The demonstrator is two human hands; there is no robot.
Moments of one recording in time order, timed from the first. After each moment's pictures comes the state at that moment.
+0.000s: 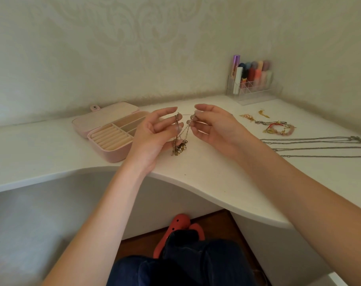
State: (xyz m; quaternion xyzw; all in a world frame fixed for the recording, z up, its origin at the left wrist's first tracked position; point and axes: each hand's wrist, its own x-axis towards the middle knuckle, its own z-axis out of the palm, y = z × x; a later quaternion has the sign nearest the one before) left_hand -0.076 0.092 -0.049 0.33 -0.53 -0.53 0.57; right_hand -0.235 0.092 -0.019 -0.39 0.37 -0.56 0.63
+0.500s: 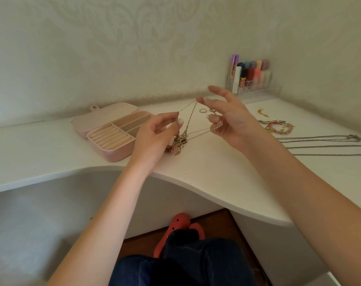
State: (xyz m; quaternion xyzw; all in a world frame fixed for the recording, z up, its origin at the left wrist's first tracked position) left_hand -0.082 0.090 -0.054 0.41 -0.58 -0.41 0.58; right_hand -0.255 0.090 -0.010 -0.41 0.39 -0.59 0.58
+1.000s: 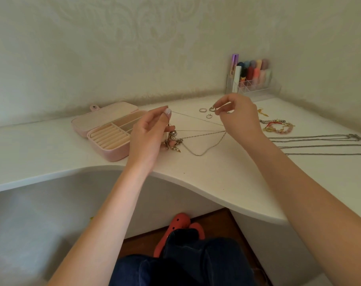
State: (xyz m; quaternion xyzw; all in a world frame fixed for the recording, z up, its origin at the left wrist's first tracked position) left_hand -0.082 0.093 -0.049 0.42 -0.51 -0.41 0.62; right_hand -0.271 0.075 -0.026 -0.59 0.63 -0.49 0.15
